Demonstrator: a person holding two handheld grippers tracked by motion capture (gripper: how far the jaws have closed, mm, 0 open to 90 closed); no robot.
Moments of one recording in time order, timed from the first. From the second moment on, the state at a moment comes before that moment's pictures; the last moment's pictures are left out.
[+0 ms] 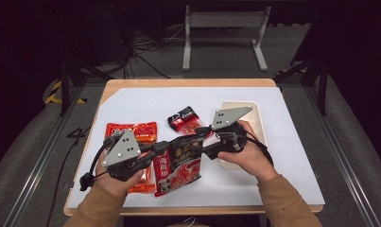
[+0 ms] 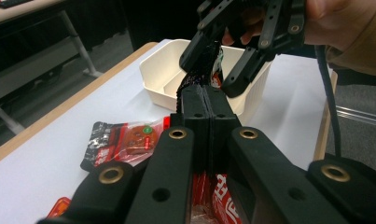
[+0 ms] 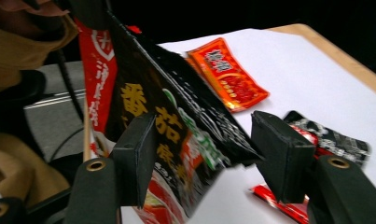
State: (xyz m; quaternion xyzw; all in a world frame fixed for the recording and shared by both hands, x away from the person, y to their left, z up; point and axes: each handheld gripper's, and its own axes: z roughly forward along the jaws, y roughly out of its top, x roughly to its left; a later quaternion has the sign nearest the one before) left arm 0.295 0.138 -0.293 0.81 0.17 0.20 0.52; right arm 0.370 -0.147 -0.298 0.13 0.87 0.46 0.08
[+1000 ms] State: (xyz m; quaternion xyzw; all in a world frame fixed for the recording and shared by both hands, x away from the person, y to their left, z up) left arm 0.303 0.150 -0.299 0.79 0.19 0.15 0.56; right arm 0.361 -0.140 -0.284 0.11 0.88 0.45 0.08
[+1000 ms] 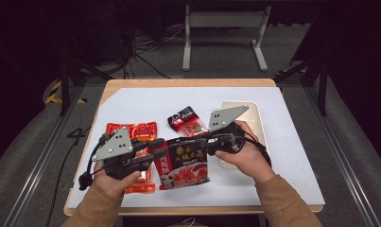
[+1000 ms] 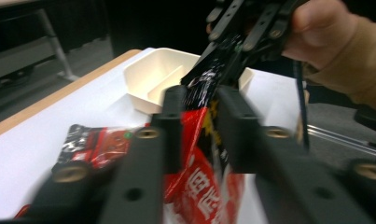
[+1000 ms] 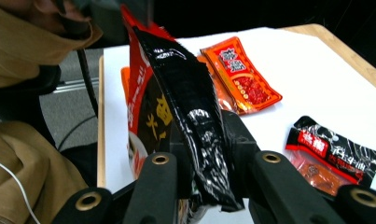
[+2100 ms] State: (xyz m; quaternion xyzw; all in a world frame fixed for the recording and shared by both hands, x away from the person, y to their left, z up) left arm 0.328 0.177 -0.313 0.78 0.26 0.13 0.55; right arm 0.383 -0.181 -0.214 0.15 0.85 0.46 0.21
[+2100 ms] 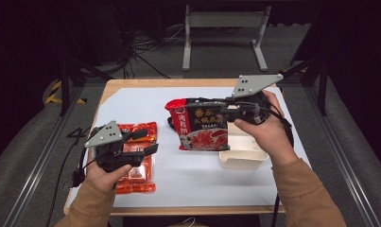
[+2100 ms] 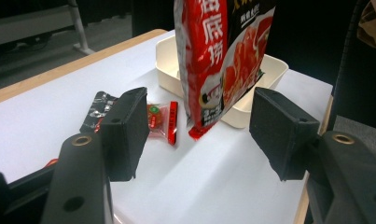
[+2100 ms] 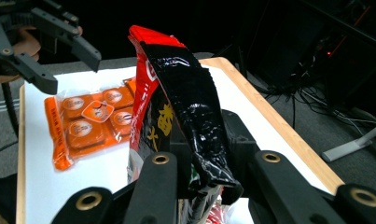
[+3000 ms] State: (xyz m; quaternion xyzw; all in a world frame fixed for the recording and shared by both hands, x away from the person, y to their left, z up) left arm 0.345 0.192 -0.325 0.79 0.30 0.13 0.53; right arm 0.417 -0.234 -0.199 0.23 0.80 0.49 0.25
